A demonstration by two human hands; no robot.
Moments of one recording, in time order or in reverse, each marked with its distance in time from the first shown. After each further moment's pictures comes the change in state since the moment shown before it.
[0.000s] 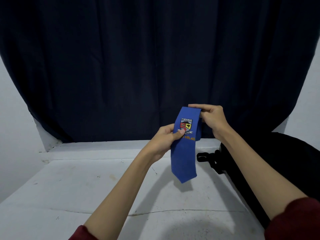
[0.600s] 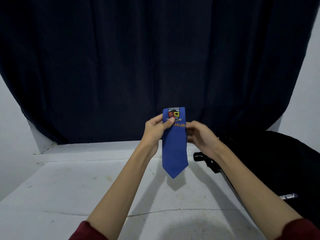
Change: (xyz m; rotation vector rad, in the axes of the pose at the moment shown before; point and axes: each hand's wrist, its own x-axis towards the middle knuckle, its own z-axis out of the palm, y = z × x) left_hand 0.014 0.006 -0.003 -0.153 0.302 0.139; right_hand -0.035 0.022 0.011 0.290 -0.363 0.204
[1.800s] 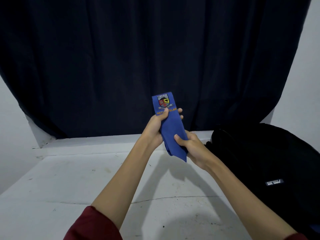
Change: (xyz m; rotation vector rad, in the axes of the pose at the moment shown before) left_hand -0.005 -0.008 0.013 -0.382 -0.118 -0.166; right_hand -0.047 0.027 0.022 -0.076 0.013 0.027
